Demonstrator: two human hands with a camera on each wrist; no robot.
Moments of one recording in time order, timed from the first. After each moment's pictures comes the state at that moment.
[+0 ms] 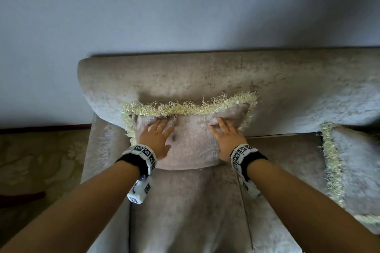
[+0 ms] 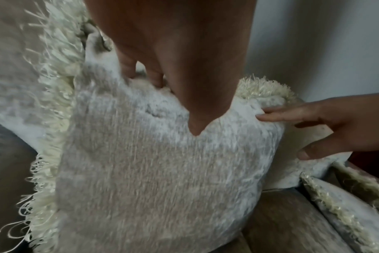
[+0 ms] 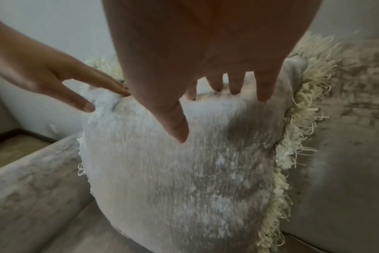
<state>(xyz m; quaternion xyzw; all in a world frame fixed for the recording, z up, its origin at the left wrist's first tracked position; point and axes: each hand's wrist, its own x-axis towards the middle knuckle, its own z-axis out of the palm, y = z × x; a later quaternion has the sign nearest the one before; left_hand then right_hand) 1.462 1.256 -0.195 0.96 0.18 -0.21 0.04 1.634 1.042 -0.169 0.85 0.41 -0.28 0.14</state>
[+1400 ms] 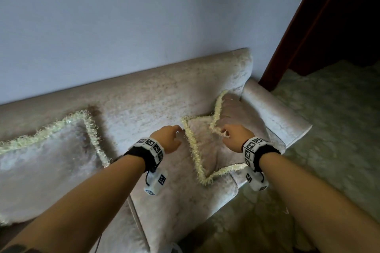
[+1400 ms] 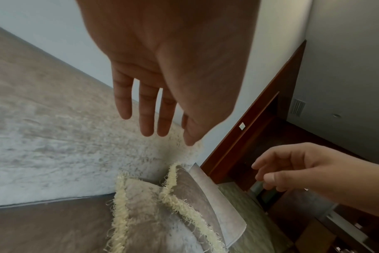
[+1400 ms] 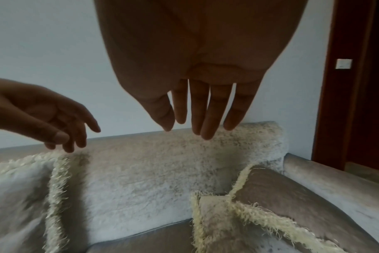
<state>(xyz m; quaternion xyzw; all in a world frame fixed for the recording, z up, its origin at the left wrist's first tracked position) 1.672 0.669 -0.006 0.97 -0.02 -0.14 0.19 1.721 0.404 0.029 0.97 0.14 -0.16 -0.07</state>
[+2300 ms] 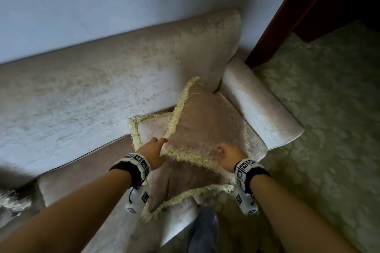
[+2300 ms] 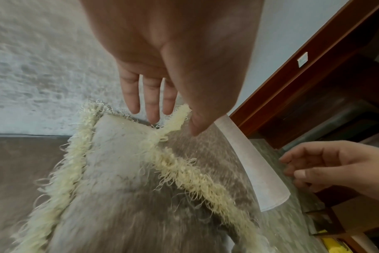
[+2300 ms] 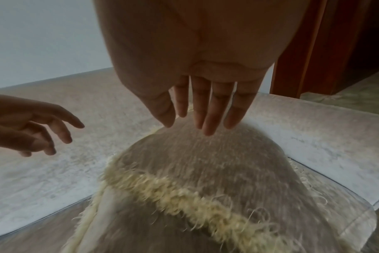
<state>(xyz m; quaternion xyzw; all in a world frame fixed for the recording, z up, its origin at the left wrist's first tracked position) 1.974 0.493 -0.178 0.93 0.02 -0.29 0.21 2.022 0.201 -0.147 0.94 0.06 -0.33 -0.11</state>
